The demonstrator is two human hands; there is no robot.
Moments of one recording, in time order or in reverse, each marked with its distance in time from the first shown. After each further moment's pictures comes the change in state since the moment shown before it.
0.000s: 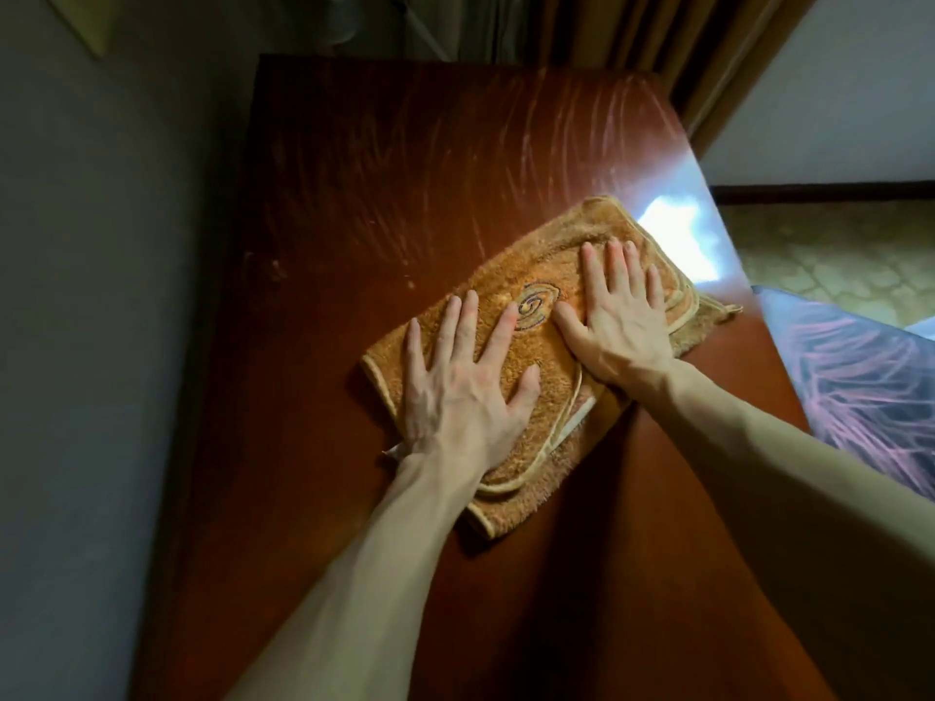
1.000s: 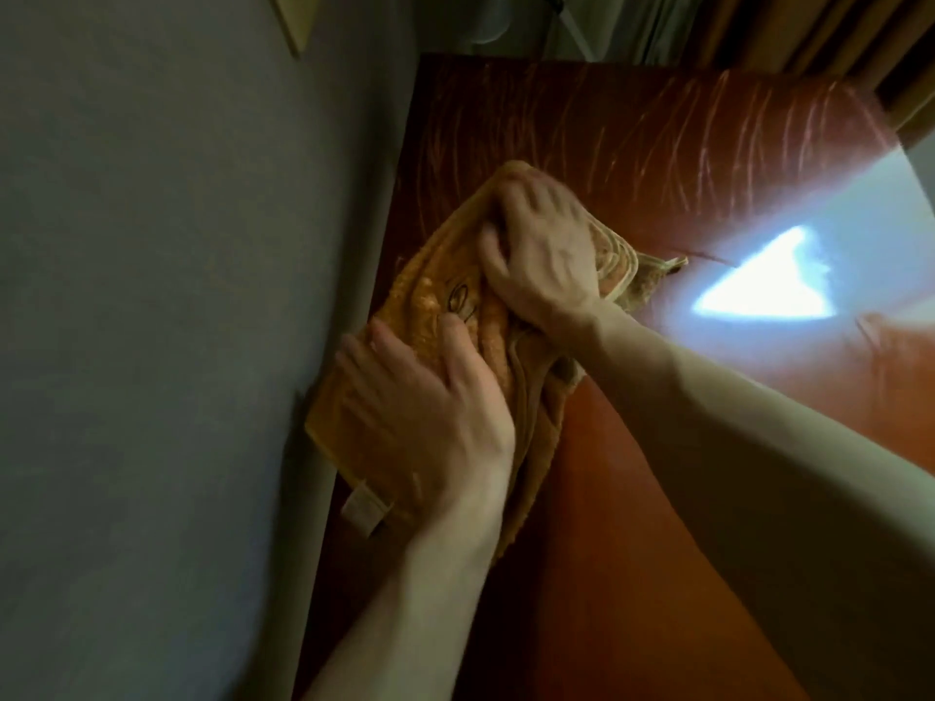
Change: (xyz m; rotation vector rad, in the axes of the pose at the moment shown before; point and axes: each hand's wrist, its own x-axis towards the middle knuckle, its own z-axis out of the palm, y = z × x) left_hand -0.008 -0.092 -0.062 -0.638 0.331 -0.994; right_hand 0.080 -0.228 0.009 0.274 0.223 -0.417
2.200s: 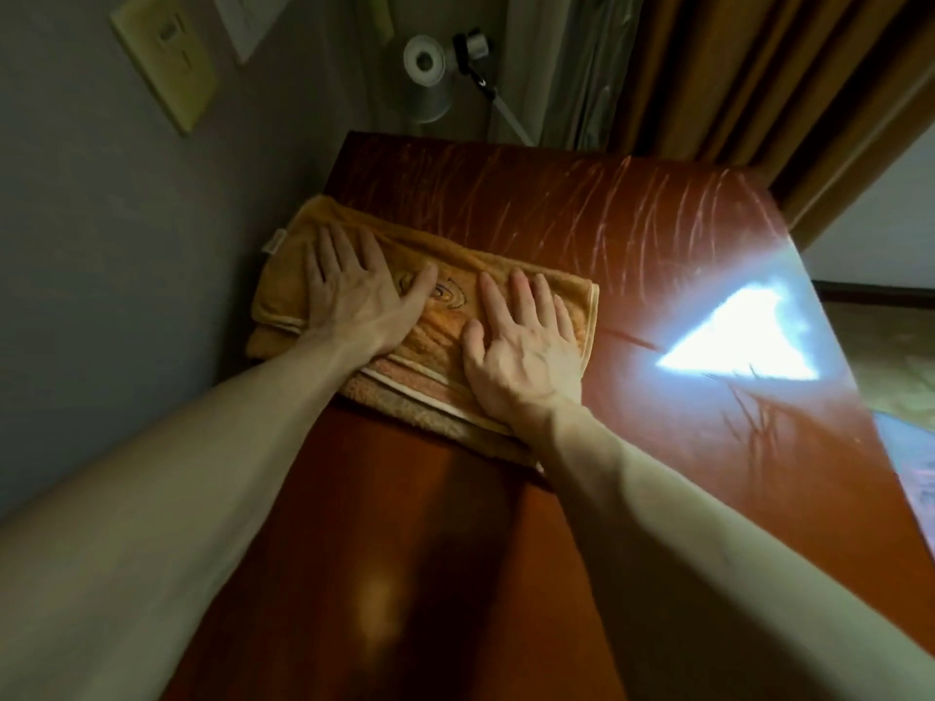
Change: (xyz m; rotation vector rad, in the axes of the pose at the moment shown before) left_hand 0.141 0.086 0.090 0.787 -0.106 0.559; right_hand -0.041 0.080 -0.028 -0.029 -0.195 0.213
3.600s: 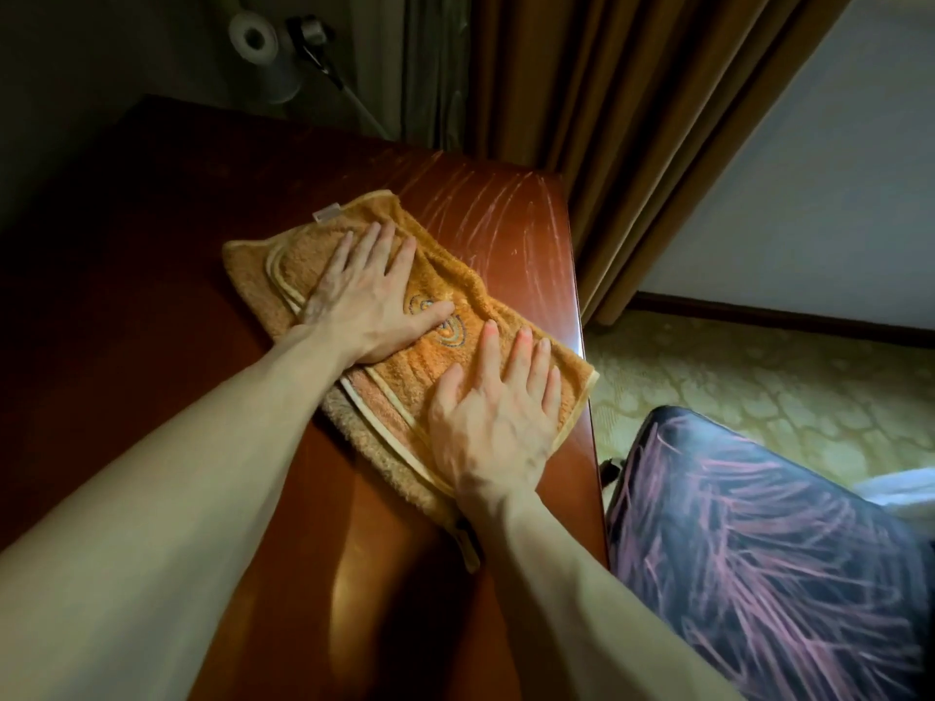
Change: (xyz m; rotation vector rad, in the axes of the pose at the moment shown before) left_hand -0.061 0.234 0.030 0.019 0.026 0.415; right_hand -0.089 0.192 -0.057 -0.030 0.222 0.314
